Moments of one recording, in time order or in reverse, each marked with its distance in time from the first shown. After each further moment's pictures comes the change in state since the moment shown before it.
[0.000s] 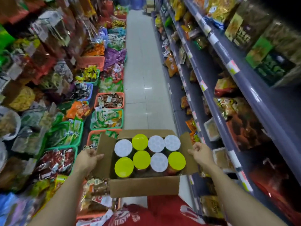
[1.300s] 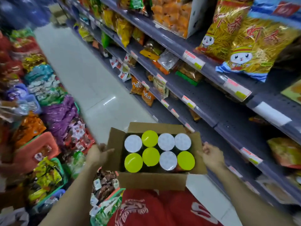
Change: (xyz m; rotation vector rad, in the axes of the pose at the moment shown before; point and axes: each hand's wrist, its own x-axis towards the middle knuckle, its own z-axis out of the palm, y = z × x) left_hand 0.631 0.531 0.048 0.422 -0.312 0.408; right_hand 0.514 -0.224 0.021 0.068 0.372 0.531
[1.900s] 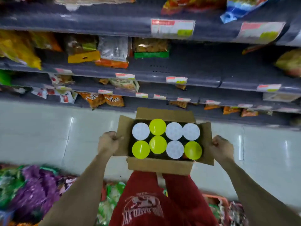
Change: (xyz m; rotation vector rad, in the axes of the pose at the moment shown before) left_hand 0.266 0.125 0.056 0.481 -0.454 0.493; right_hand -0.024 -0.066 0.139 0.323 0.359 0.740
